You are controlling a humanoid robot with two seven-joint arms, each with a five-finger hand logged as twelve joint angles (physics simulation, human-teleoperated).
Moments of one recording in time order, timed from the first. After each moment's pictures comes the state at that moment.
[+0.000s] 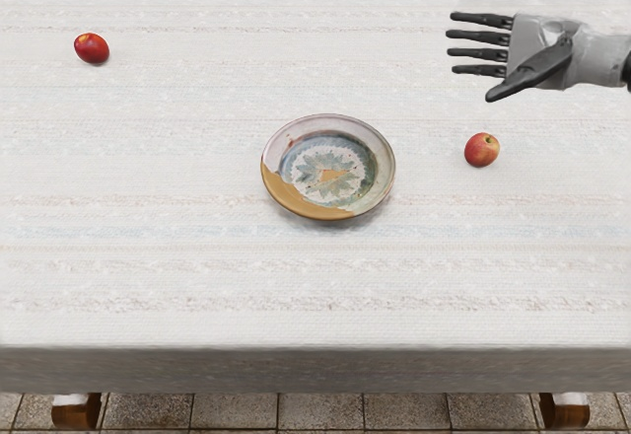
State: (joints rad) left arm 0.04 0.00 0.25 -0.05 0.04 -0.08 0.00; right arm 1.13 -0.76 0.39 0.94 0.15 0.61 -0.33
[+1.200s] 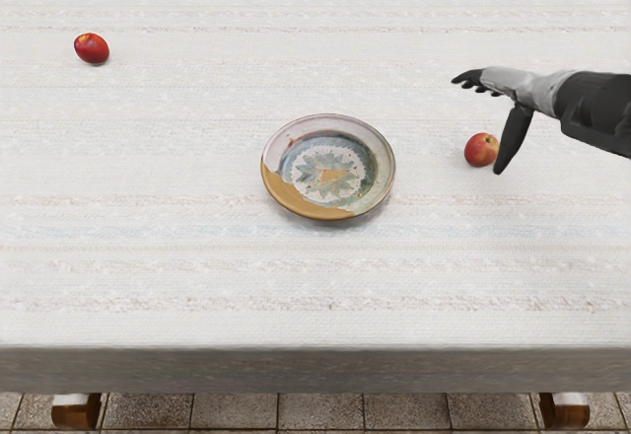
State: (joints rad) left arm 0.04 0.00 0.25 -0.05 0.04 -0.08 0.00; right arm 1.15 -0.73 0.29 1.31 -1.01 0.18 -0.42
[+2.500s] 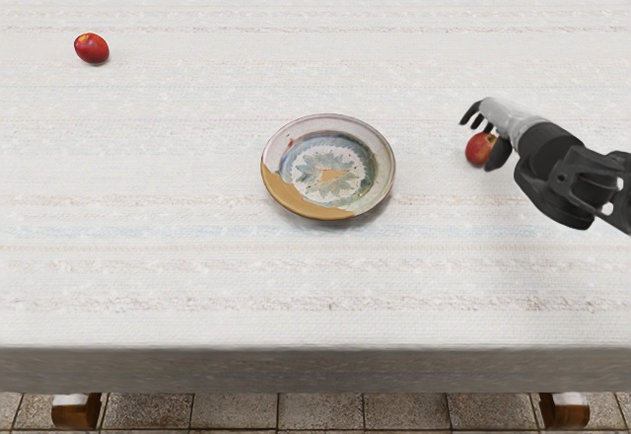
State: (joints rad) left arm 0.04 0.00 0.25 -0.05 0.04 -0.08 0.00; right arm 1.09 -0.52 0.06 1.11 -1.14 -0.20 -0.47
